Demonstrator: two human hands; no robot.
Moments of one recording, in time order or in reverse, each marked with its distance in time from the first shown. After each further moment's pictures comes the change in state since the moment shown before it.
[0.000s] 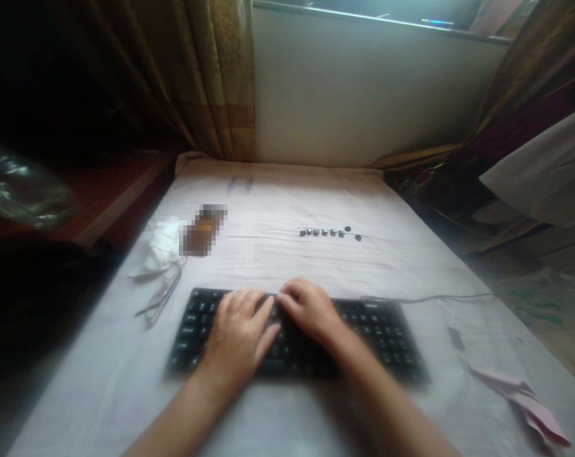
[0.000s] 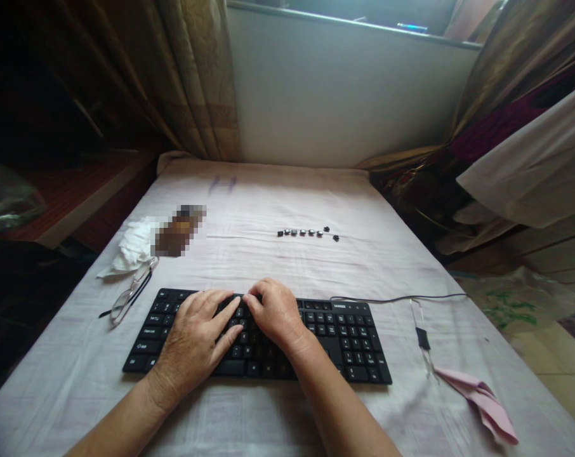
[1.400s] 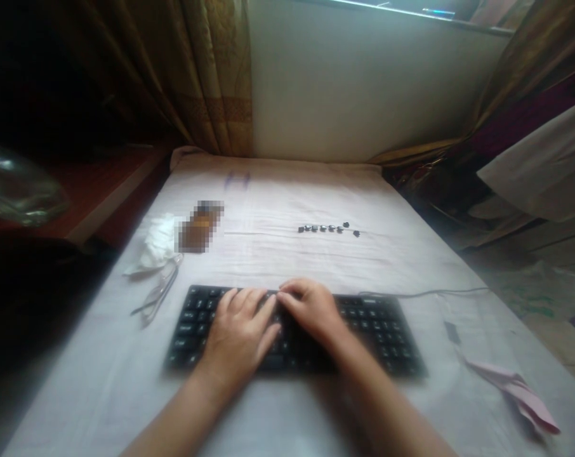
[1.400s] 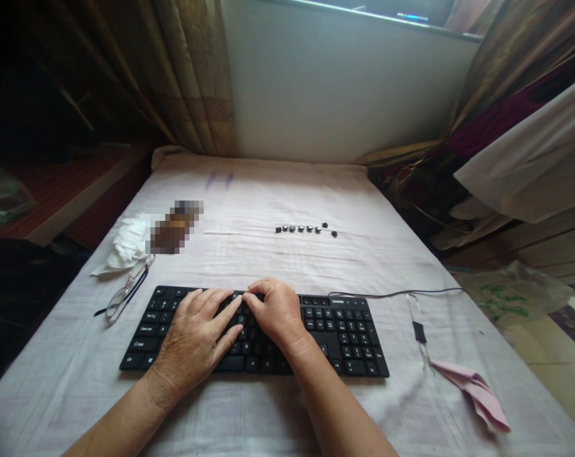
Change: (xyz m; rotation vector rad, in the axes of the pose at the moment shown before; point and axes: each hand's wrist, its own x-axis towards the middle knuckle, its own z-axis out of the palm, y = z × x) left_hand 0.001 0.002 -0.001 0.056 0.023 0.086; right_hand -0.006 -0.006 -0.003 0.129 0.030 0.167
